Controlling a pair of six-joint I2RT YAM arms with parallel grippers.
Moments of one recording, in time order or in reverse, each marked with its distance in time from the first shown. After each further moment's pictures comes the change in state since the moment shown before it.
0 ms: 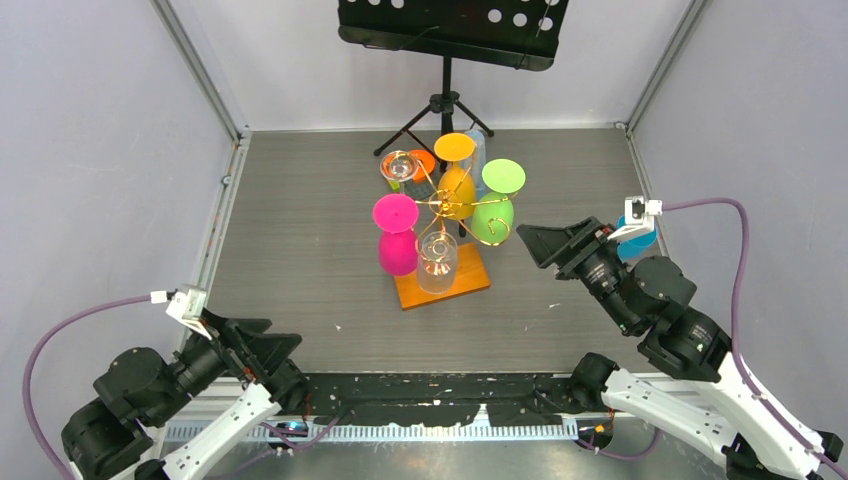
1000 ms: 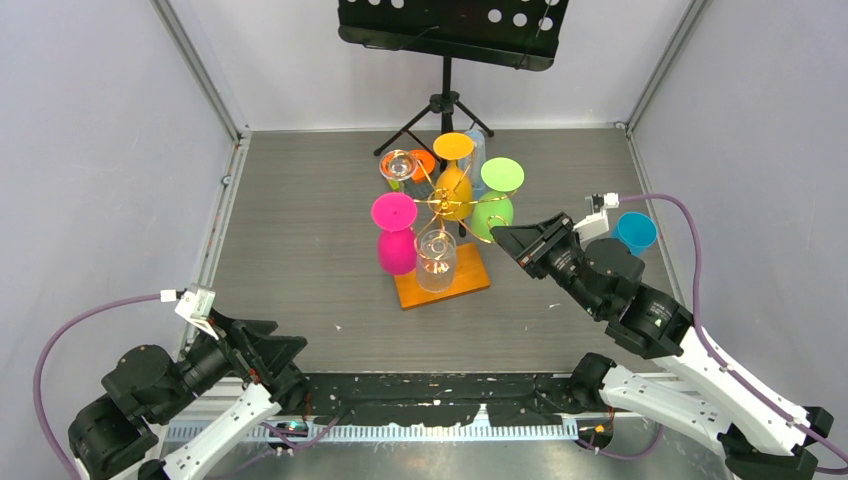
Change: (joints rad) left arm 0.000 -0.007 -0.025 0.009 0.034 -0.004; right arm 0.000 0.125 -0.032 0.034 -0.061 0.323
